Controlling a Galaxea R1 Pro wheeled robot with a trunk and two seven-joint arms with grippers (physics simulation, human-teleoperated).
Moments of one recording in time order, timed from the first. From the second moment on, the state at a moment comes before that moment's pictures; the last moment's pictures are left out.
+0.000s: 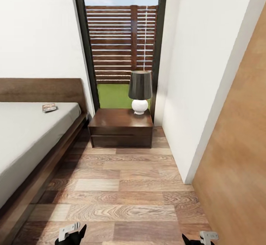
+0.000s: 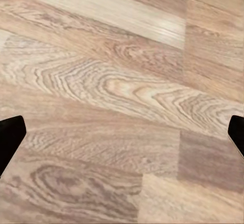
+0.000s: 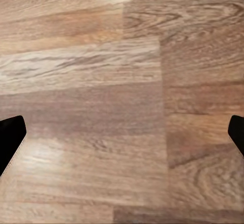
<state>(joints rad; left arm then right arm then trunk) -0.35 0.05 0.59 -0.24 -0.16 -0.35 -0.35 -0.40 -0.16 -0.14 -0.05 -0.10 -0.41 0.40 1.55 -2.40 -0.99</state>
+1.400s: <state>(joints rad) -0.35 0.05 0.59 -0.24 -0.16 -0.35 -0.35 -0.40 -0.16 -0.14 -0.05 -0.10 -0.41 0.40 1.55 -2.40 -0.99</state>
